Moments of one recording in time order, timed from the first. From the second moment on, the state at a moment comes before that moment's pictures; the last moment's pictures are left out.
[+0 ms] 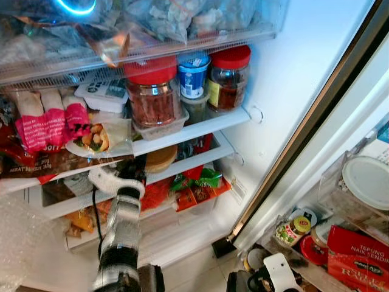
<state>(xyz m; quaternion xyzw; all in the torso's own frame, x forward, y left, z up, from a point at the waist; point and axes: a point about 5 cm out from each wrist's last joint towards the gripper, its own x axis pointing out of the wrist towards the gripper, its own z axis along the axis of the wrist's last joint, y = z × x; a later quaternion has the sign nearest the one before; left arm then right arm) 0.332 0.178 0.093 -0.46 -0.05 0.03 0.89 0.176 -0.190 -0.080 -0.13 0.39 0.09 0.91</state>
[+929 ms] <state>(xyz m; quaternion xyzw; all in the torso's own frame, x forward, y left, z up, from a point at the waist) 0.321 0.162 0.106 -0.49 -0.01 -0.05 0.87 0.176 -0.190 -0.080 -0.13 0.39 0.08 0.91</state>
